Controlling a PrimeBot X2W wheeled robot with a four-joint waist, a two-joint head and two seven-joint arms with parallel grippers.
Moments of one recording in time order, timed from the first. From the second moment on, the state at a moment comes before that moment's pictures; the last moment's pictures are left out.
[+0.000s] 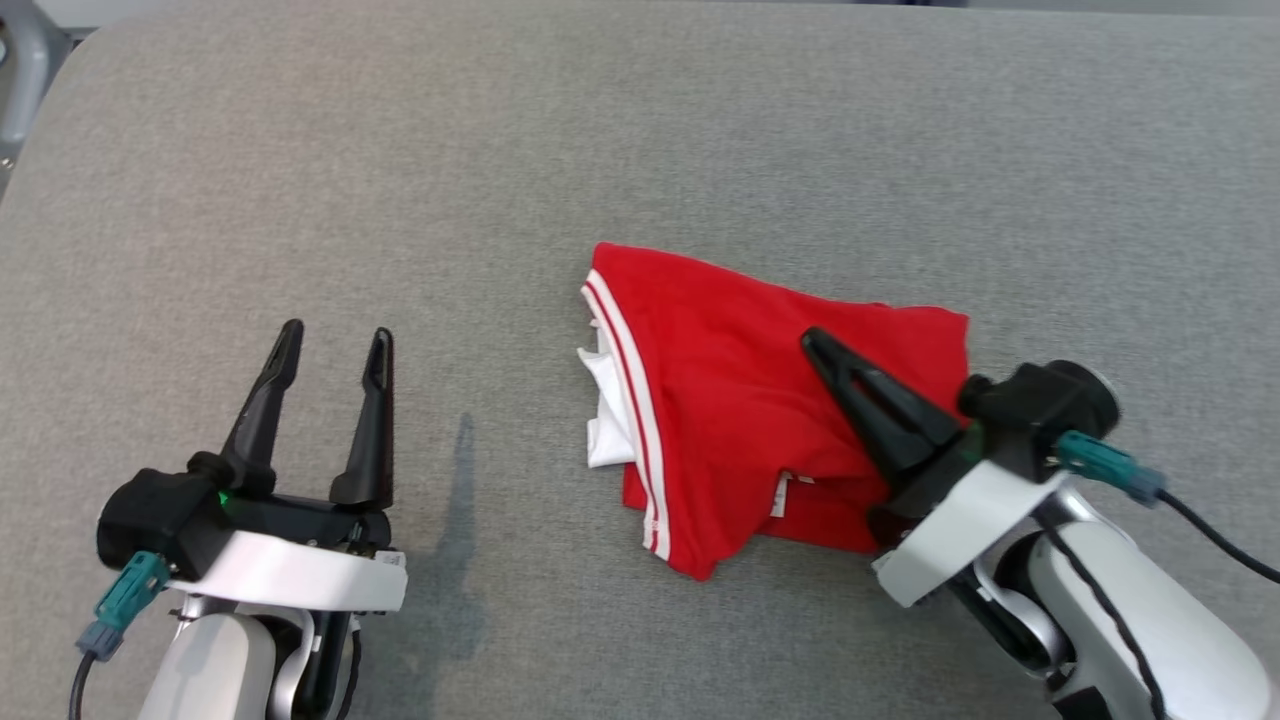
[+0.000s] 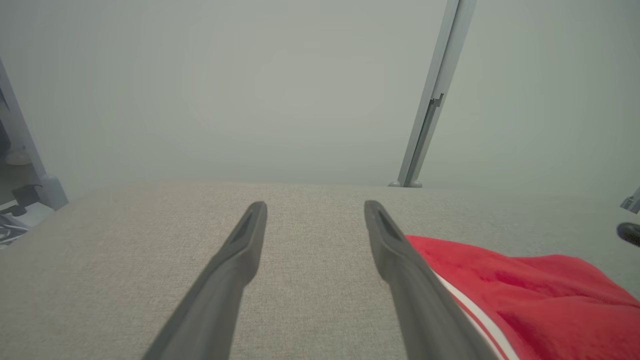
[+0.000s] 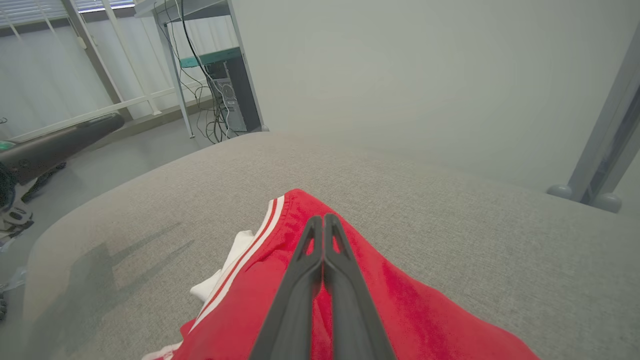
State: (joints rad) left arm -0.17 0.18 -0.14 0.04 -0.37 -0.04 -0.24; right arm -0.43 -0.30 0.55 0.09 0.42 0.13 -0.10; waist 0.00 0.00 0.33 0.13
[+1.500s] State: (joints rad) left arm -0.14 0.20 -0.10 0.04 -0.36 -0.04 -0.24; right arm -0.24 -0.24 0.09 0.13 0.46 0.13 -0.25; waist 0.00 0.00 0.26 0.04
